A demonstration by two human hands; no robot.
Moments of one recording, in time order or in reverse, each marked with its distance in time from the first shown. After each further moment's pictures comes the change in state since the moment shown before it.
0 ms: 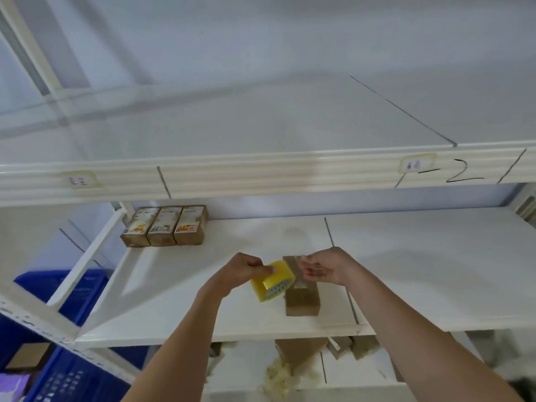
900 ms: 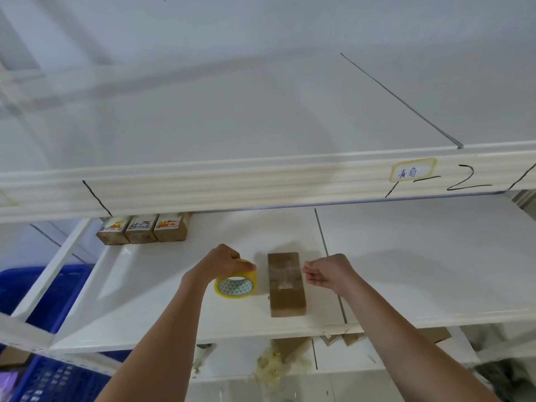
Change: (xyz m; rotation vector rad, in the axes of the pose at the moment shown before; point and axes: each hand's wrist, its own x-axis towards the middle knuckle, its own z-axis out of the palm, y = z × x) left_hand 0.057 -0.014 -0.015 0.355 0.090 -0.173; right_hand 0.025 0.020 -0.037 -0.014 0.175 0.015
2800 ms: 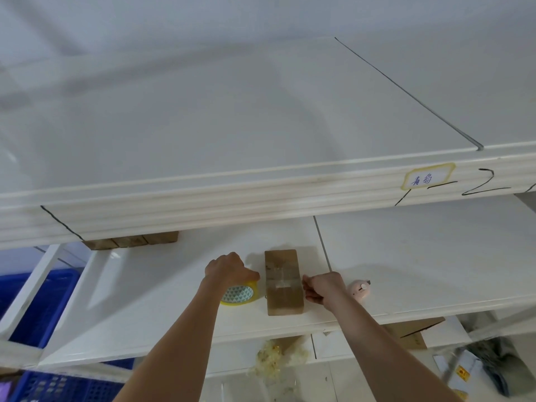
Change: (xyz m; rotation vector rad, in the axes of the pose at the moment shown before) left_hand 0.019 0.011 0.036 0.492 0.075 -0.087; right_hand 0.025 0.045 0.016 -0.031 0.220 0.176
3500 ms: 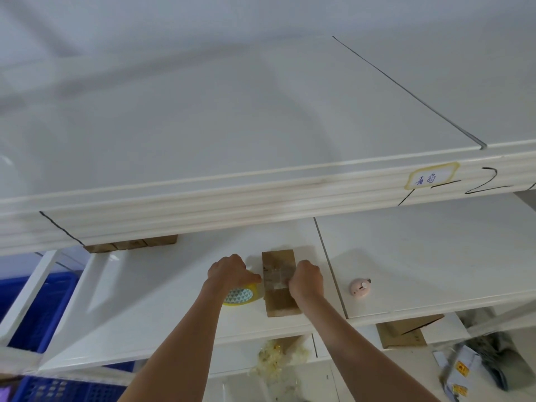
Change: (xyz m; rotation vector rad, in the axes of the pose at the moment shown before) left_hand 0.000 0.001 0.003 -0.040 -0.008 0.005; right_hand -0.038 -0.004 0.042 -0.738 0.189 -0.519
